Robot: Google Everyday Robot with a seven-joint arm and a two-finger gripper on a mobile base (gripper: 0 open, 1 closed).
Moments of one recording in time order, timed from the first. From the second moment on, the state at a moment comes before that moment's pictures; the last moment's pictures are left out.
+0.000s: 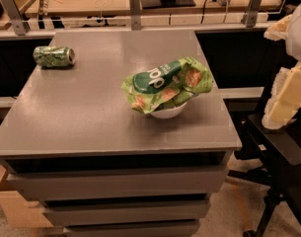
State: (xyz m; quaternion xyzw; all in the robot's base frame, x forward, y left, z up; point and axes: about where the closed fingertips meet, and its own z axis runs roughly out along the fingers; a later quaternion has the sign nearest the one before) arm 0.437 -0.209 1.000 -0.60 0.77 -0.06 0.19
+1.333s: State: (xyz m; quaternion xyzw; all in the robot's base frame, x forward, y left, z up) arm 0.468 -0.123 1.009 -0.72 0.66 -0.06 0.19
